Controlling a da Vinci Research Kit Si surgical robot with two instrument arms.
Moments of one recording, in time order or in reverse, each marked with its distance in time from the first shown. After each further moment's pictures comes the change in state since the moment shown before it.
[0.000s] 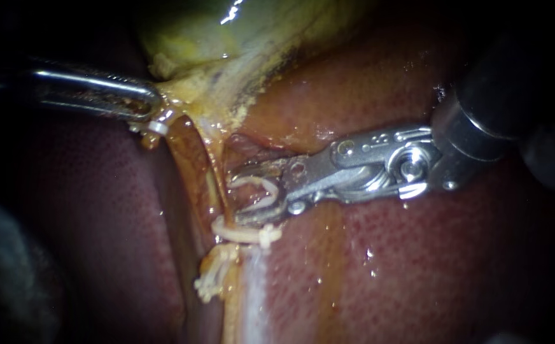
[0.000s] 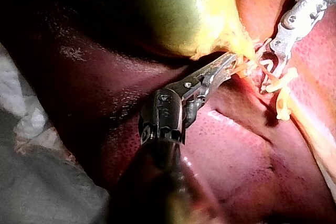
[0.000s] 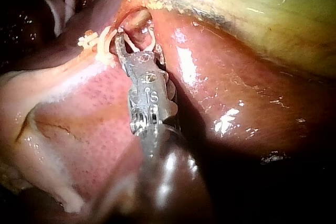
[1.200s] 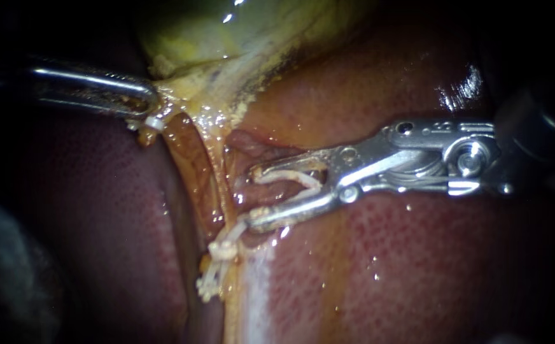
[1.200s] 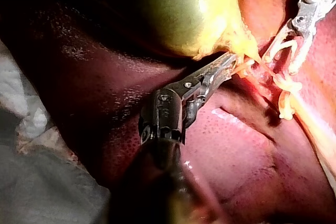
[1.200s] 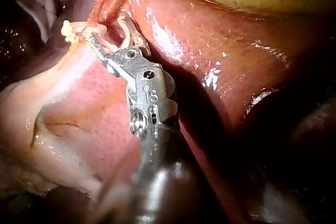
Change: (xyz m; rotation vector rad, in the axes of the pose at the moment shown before) right arm 0.001 -0.001 -0.005 0.192 0.176 0.148; left arm 0.000 -0.001 0.000 -0.002 -0.001 0.001
